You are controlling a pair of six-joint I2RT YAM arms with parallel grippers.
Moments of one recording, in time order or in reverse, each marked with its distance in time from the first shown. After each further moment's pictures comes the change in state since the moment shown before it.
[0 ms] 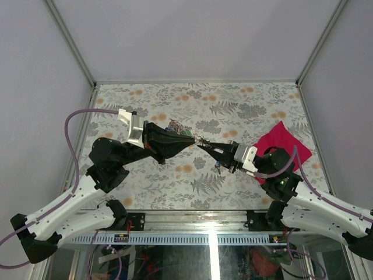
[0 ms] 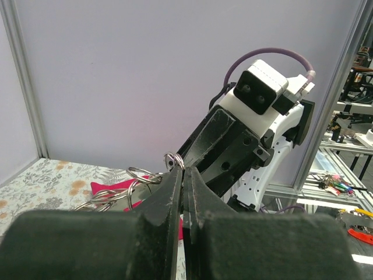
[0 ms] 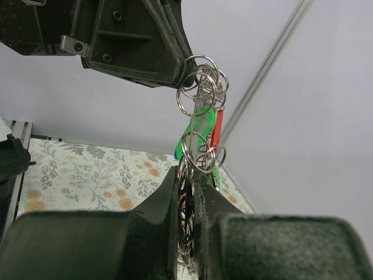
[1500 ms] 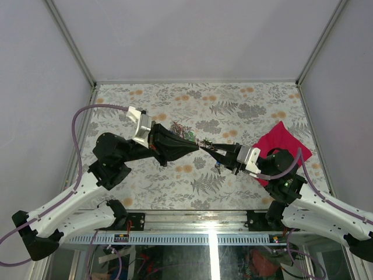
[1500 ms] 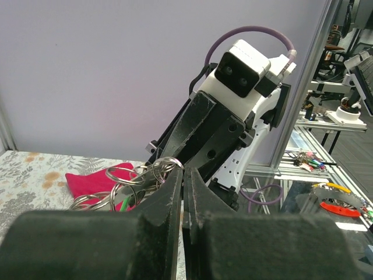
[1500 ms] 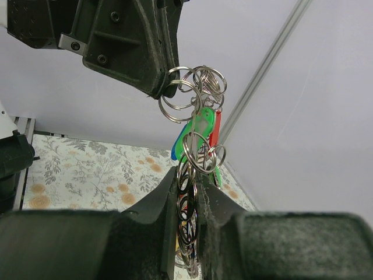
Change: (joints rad) left arm 0.000 0.039 0.041 -0.051 0.114 -0.014; right arm 0.000 -0.045 0.000 -0.063 0.002 0.000
